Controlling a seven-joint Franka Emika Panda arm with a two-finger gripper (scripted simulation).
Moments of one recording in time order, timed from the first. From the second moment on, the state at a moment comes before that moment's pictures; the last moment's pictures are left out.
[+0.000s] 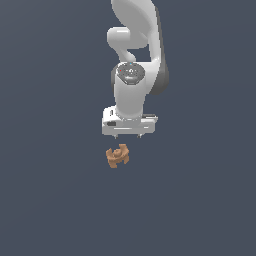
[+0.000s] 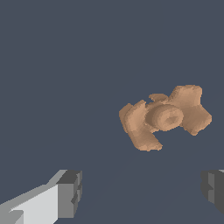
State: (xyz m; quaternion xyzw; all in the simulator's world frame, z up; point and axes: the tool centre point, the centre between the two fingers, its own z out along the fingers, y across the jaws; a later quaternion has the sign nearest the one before) arm -0.009 0.000 0.160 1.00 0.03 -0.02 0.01
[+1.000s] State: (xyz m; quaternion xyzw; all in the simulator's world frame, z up) arm -0.003 0.021 0.178 1.00 0.03 -0.01 0.00
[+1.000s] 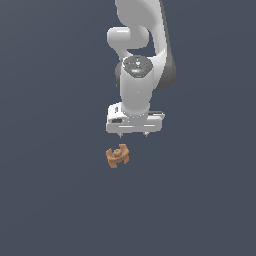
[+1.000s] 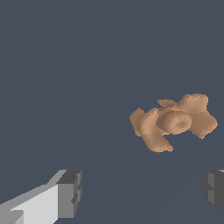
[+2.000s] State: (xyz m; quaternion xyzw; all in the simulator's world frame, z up) arm 0.009 -0.001 0.159 0.98 -0.18 -0.01 0.00
